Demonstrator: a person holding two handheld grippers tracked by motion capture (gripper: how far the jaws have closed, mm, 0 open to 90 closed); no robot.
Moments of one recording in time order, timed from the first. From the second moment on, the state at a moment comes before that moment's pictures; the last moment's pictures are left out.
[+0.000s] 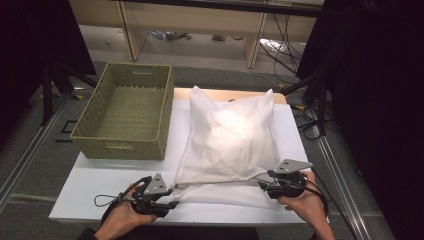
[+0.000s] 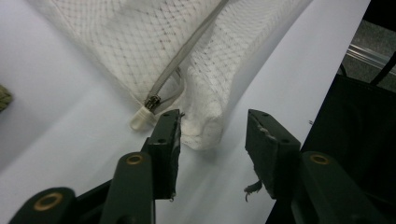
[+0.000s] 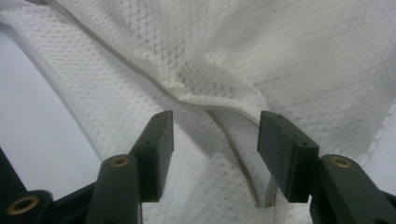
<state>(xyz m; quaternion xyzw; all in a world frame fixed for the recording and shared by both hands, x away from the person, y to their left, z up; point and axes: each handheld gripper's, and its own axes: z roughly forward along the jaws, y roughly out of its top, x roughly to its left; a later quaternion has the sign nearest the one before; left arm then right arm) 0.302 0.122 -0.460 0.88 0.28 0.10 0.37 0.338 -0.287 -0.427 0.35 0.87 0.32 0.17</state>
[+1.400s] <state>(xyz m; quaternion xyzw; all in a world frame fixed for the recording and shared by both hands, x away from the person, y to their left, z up) 0.279 0.169 -0.446 0.80 0.38 0.15 0.44 0.289 -0.271 -0.430 0.35 0.83 0.41 0.14</state>
